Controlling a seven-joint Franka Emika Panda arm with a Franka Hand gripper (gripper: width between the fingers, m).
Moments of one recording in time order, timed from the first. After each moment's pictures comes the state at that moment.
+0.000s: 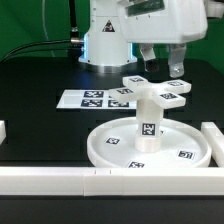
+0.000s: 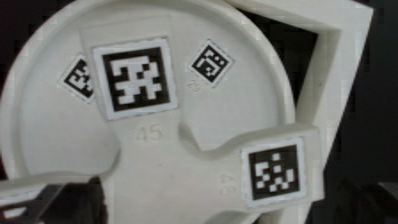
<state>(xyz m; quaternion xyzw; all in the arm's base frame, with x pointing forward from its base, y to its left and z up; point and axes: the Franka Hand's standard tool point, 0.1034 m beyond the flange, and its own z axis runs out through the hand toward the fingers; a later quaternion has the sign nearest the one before) 0.576 0.050 0.134 -0.83 0.54 0.00 0.12</state>
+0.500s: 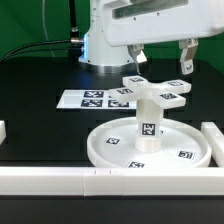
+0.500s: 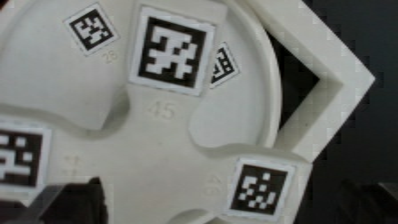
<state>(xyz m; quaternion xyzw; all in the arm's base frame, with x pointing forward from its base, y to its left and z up) 0.574 0.050 0.131 -0.93 0.34 -0.03 0.11</state>
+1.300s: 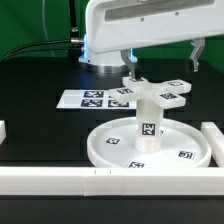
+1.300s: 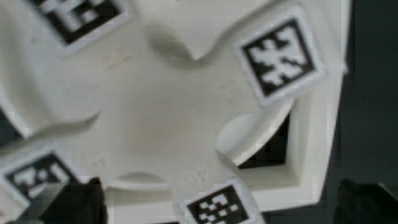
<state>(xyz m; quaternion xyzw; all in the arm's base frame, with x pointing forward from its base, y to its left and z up) 0.577 0.049 0.131 -0.99 -0.07 -0.05 0.06</state>
